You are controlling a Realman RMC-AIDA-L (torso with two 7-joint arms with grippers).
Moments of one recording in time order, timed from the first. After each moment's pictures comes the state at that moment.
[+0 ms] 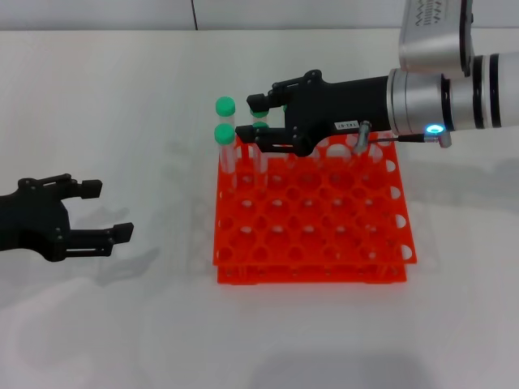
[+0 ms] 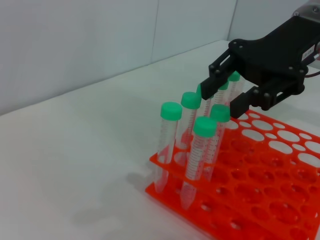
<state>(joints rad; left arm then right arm) -0.19 -2.08 0.85 1.20 2.02 1.61 -1.63 0.76 2.02 -1.53 -0.71 -1.44 -1.05 1.43</state>
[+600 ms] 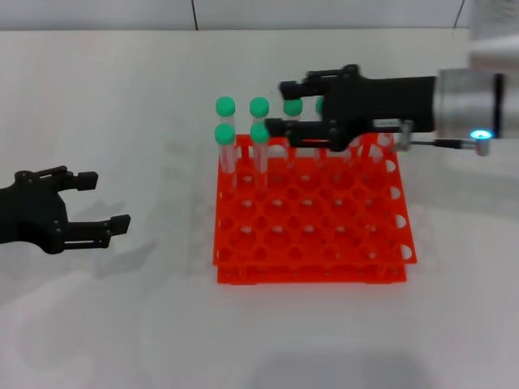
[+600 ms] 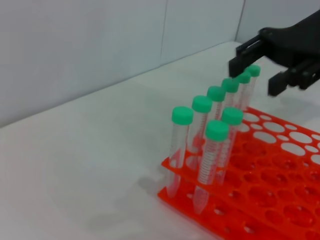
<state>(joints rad) -0.20 -2.08 0.85 1.20 2.01 1.59 -1.61 0.65 2.01 -1.43 -0.77 -1.44 -1.15 1.41</state>
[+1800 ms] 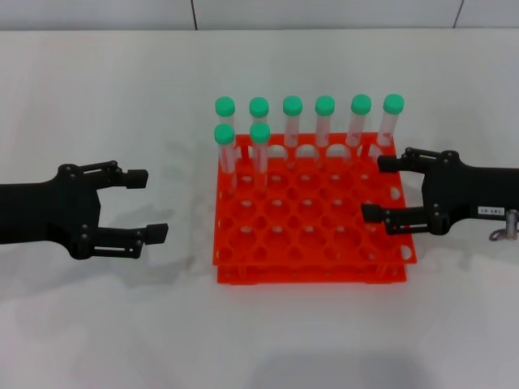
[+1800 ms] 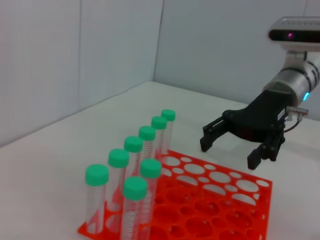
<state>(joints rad) -0.33 -2.03 0.81 0.97 1.95 1.75 -1.44 0.44 1.97 -1.23 -0.67 -1.54 -1.38 1.27</state>
